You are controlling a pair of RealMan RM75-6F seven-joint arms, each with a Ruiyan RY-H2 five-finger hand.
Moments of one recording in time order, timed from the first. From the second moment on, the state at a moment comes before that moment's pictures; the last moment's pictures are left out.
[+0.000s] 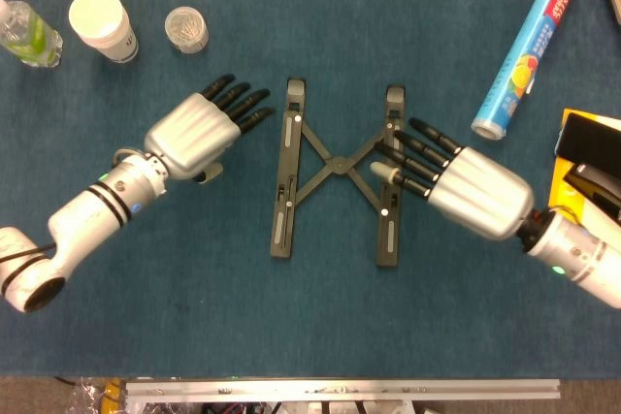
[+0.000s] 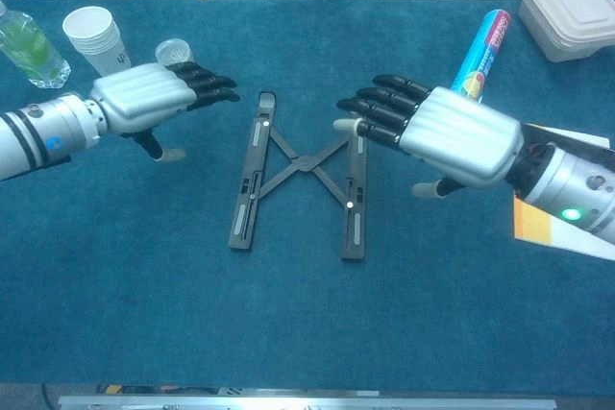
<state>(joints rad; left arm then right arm) -0.78 -1.43 -0.01 -1.35 1.58 0.83 0.12 0.59 -1.51 -0.04 -1.31 -1.93 1.19 -0.28</state>
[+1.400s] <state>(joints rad) -0.82 -1.50 0.01 -1.25 1.51 0.77 0.00 0.74 -1.91 -0.08 -0.73 -1.97 1.28 -0.26</state>
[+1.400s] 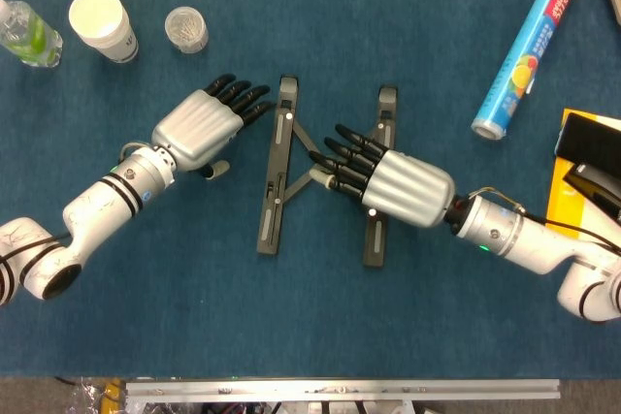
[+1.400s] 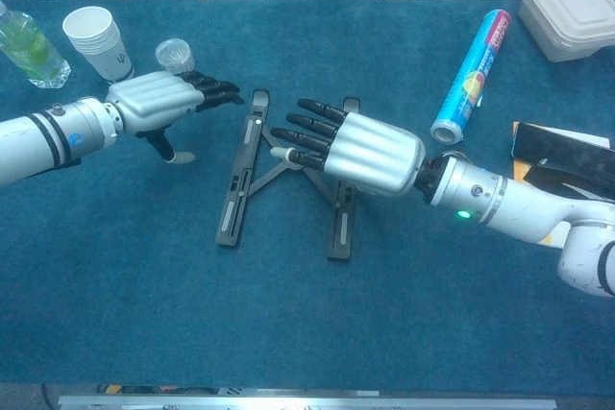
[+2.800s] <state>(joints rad) -0.88 -1.61 0.00 -1.17 1.49 0.71 -0.15 0.80 -2.00 -0.12 -0.60 -1.94 1.35 -0.22</state>
